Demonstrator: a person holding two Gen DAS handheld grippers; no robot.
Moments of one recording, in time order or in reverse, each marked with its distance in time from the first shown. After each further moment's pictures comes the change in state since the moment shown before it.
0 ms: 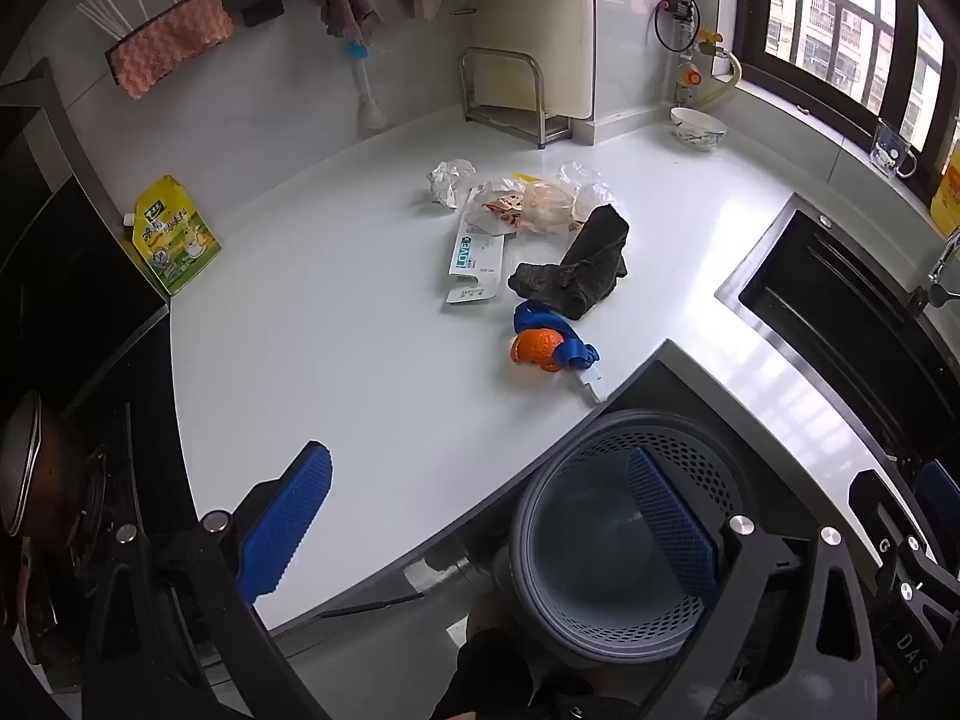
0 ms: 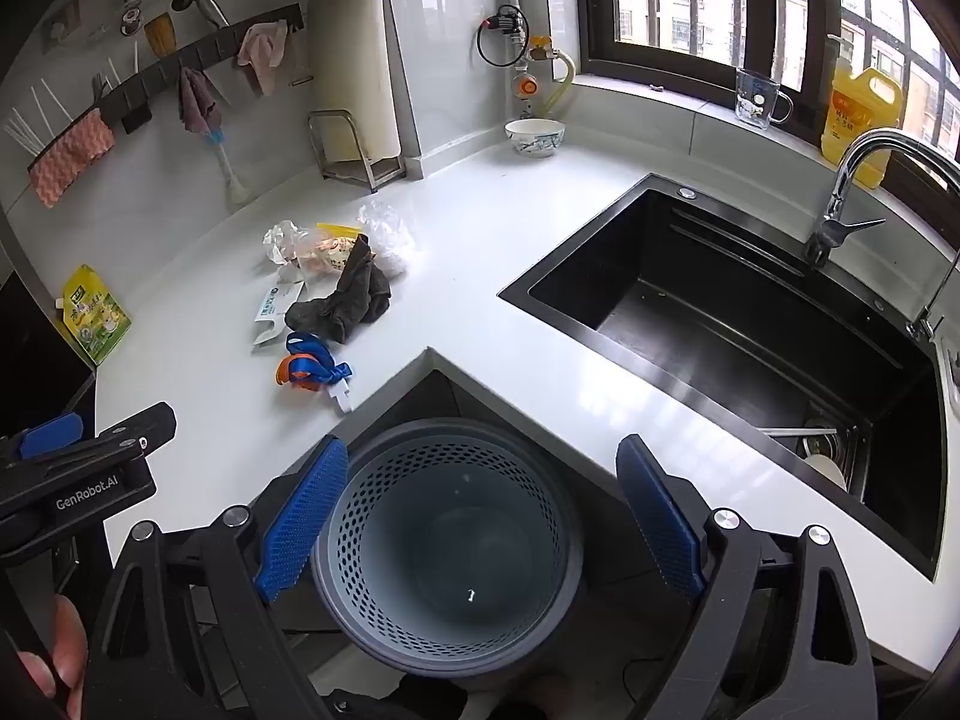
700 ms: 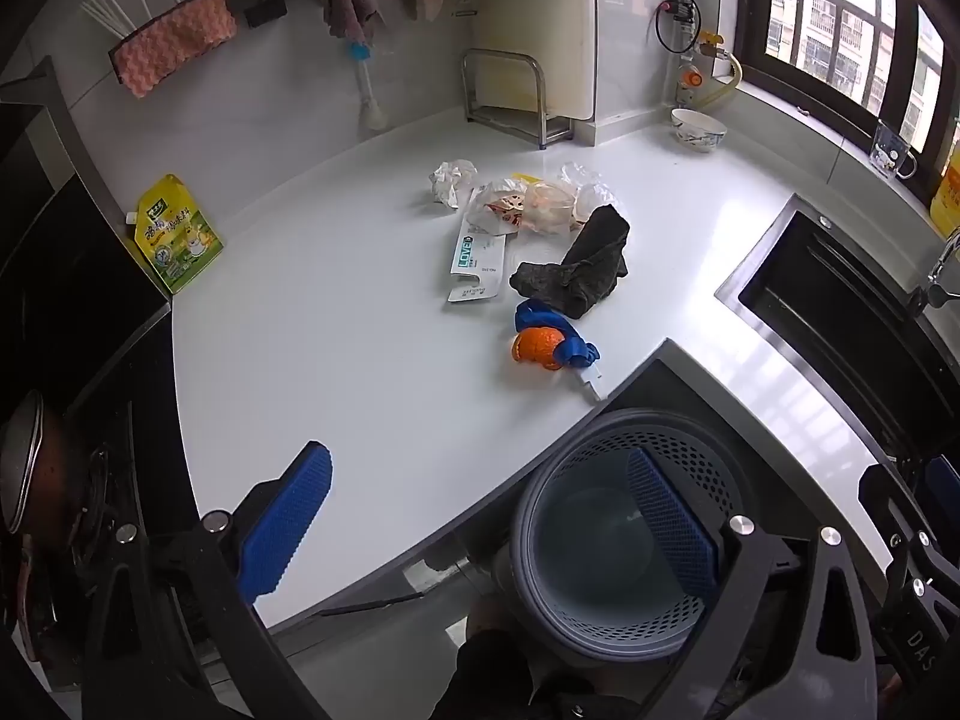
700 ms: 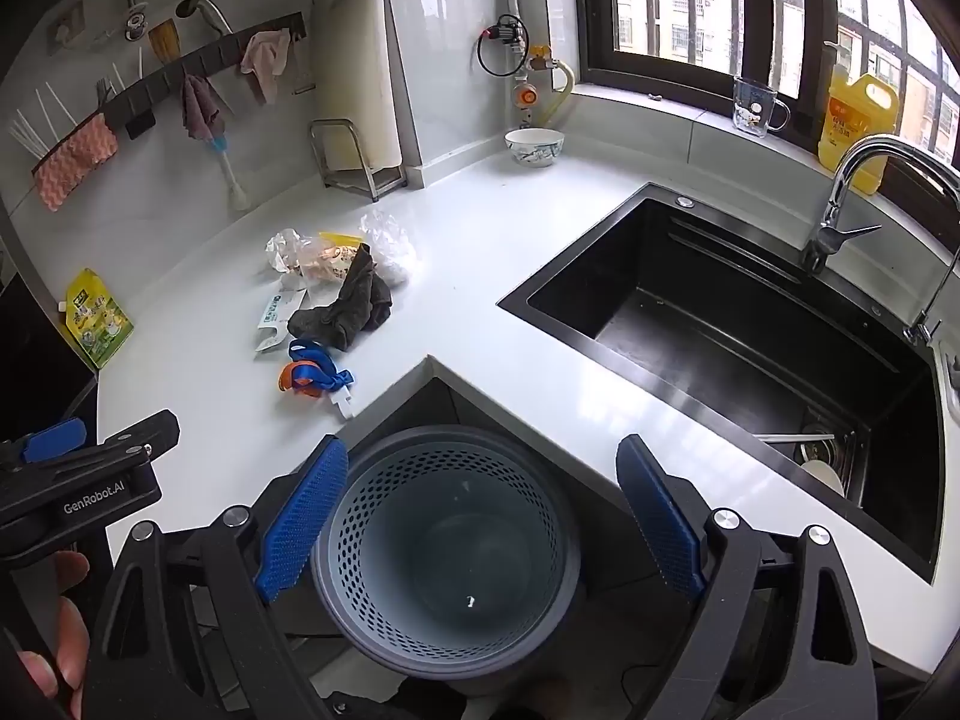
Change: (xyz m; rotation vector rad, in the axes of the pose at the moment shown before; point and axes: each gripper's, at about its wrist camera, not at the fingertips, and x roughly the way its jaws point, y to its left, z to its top) left arm -0.005 0.005 0.005 -0.006 0.002 -0.003; right arm -0.008 -0.004 0.006 0.002 -0.015 -0.001
